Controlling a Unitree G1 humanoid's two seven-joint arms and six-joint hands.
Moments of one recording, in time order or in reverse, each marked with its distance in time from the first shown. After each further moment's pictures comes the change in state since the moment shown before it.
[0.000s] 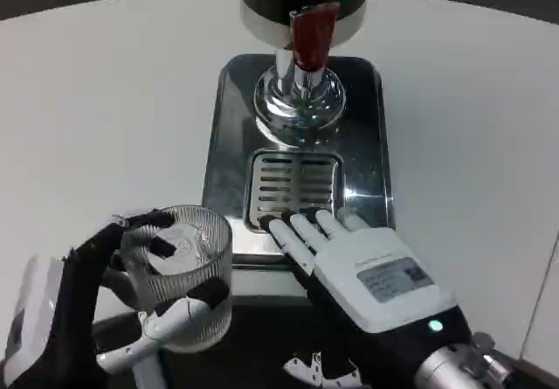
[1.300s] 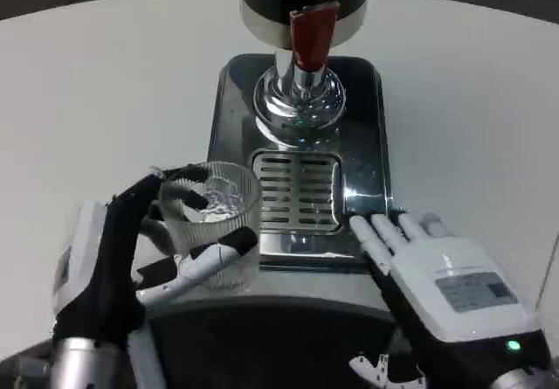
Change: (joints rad) left arm -0.281 0.013 -0.041 0.240 0.005 -0.027 0.012; right arm 0.169 0.023 -0.096 -0.153 -0.095 0.070 0.038
